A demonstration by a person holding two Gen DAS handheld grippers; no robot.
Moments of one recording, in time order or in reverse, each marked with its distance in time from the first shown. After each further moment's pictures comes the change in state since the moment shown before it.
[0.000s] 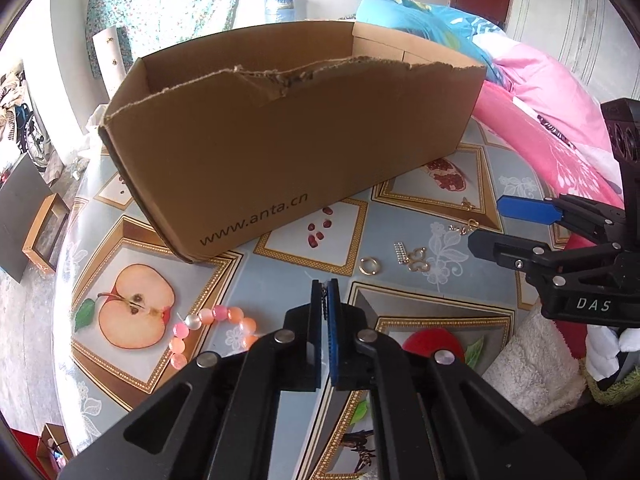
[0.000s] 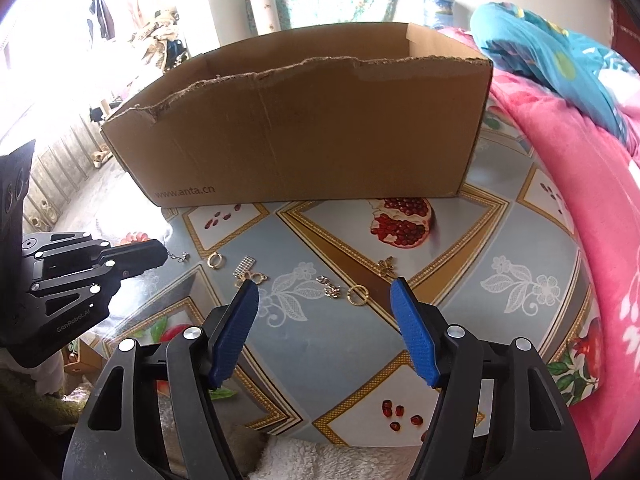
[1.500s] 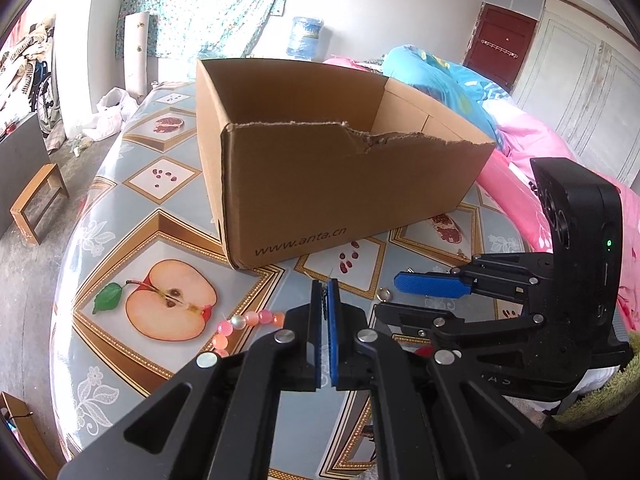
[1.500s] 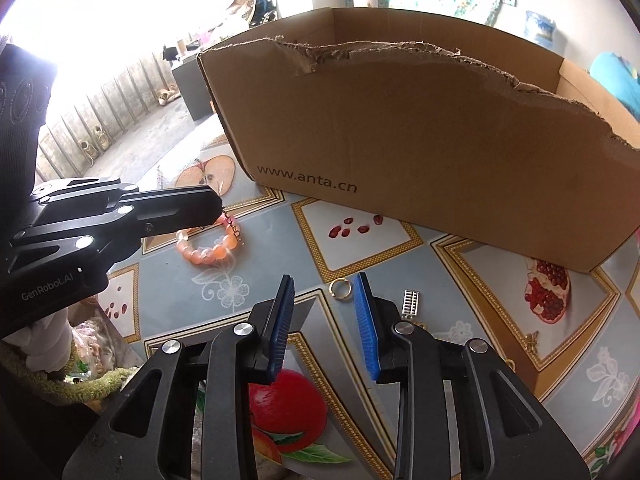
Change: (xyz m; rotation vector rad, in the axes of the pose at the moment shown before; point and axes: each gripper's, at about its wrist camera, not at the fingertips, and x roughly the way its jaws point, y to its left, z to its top) left arm -0.029 0.039 -0.009 -0.156 -0.124 -0.080; right arm 0.036 0.099 0.015 -0.265 0.089 0.156
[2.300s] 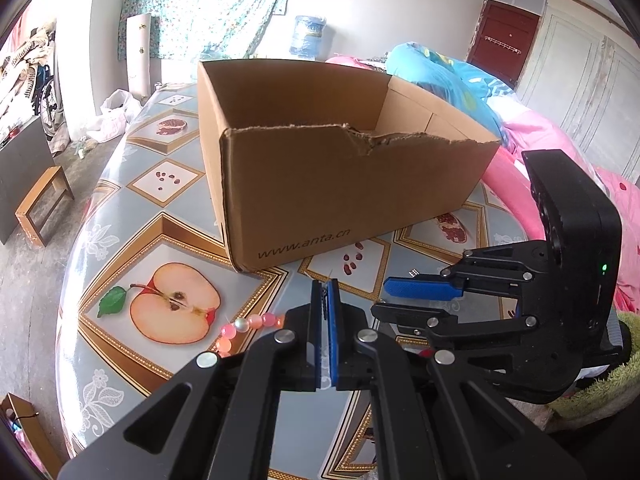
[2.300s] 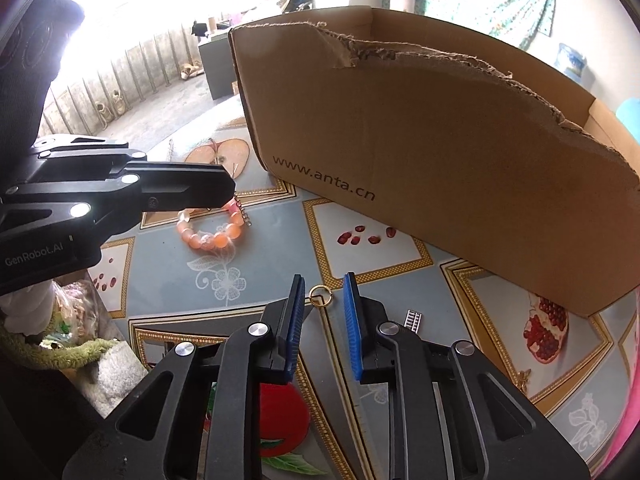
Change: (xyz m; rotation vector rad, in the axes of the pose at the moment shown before) left arm 0.002 -0.003 0.002 0.005 0.007 0.026; right arm 0.011 -0.001 0.000 -0.152 0.015 0.010
